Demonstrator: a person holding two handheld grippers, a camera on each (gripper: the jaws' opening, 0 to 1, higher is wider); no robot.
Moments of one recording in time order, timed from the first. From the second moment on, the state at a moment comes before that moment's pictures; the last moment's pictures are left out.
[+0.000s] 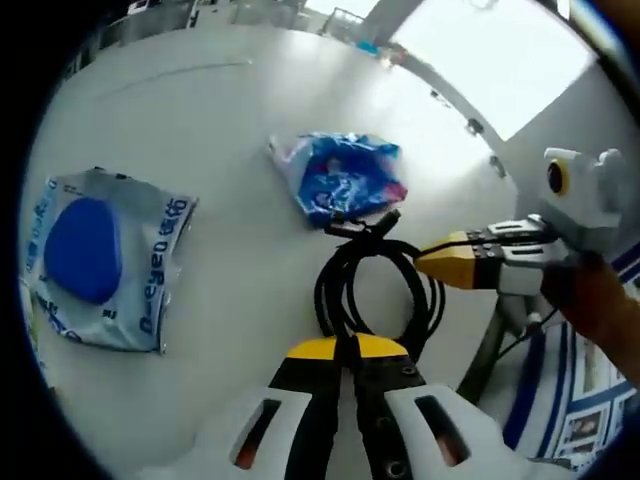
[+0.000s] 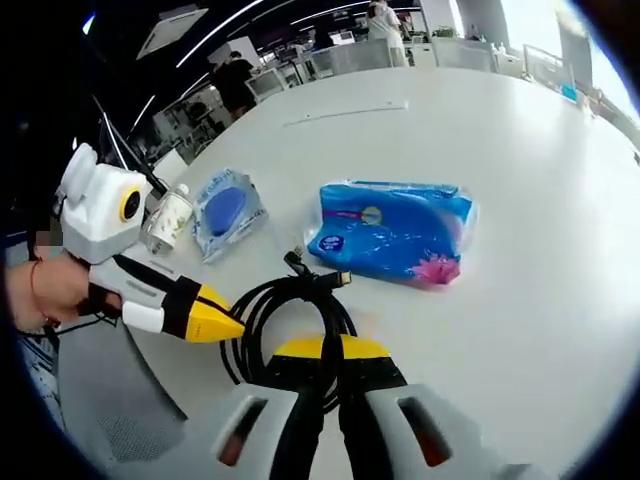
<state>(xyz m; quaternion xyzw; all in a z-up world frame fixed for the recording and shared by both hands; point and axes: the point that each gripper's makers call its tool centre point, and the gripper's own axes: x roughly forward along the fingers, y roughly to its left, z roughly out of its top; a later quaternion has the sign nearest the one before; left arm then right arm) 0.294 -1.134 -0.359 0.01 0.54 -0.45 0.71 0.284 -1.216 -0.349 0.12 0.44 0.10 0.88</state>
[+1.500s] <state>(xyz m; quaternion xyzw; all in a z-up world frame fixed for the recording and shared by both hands) 0.294 -1.134 -0.367 -0.02 0.54 -0.45 0.71 0.284 -1.219 -0.363 0.12 0.45 0.09 0.88</state>
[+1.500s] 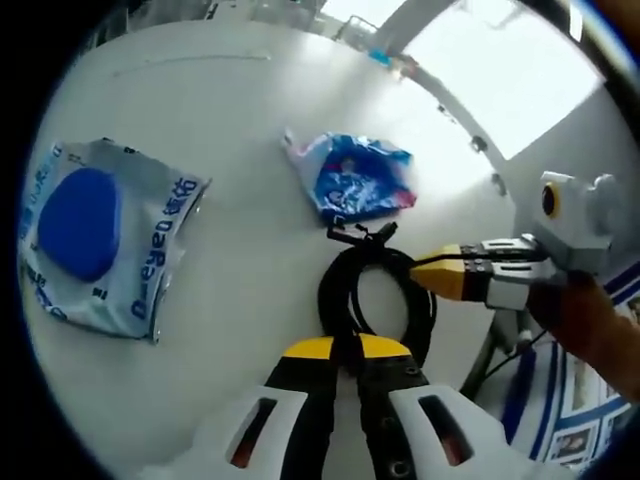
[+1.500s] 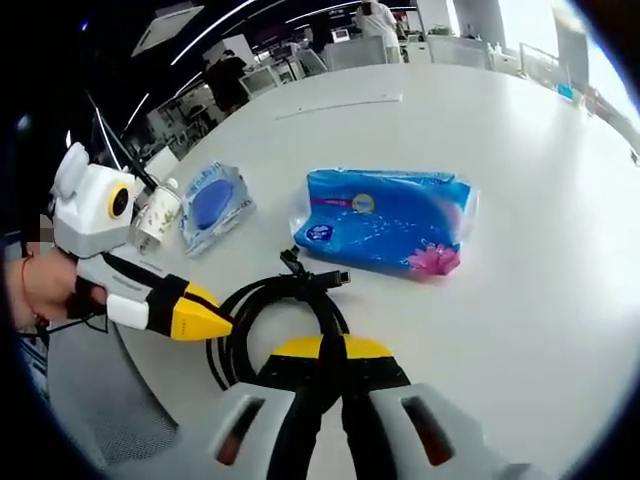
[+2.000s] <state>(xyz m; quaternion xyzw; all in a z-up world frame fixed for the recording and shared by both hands) 0.296 -1.130 -0.367 -0.03 0.53 -0.44 0.72 0.284 -1.218 -0.365 0.11 0.45 0.09 0.88</state>
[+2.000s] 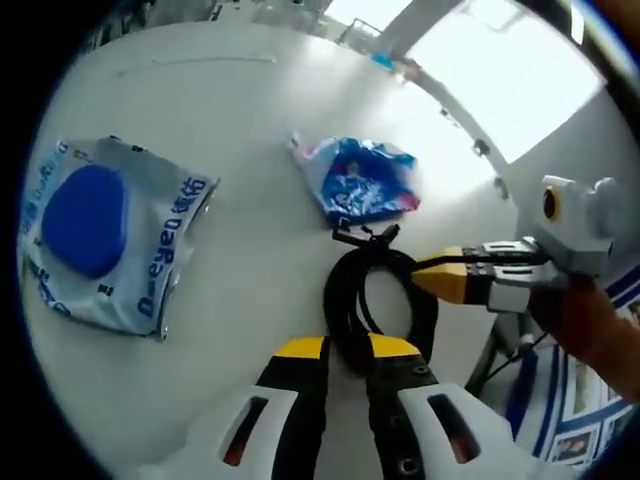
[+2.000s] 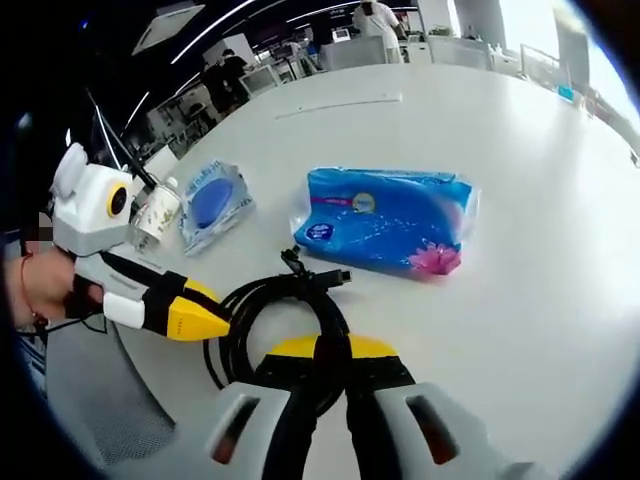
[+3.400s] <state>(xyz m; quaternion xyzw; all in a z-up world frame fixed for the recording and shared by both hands) 0.299 -1.127 -0.345 -0.03 0.49 -0.48 0.73 0.283 -1.217 -0.352 0.10 0.43 0.09 0.89</state>
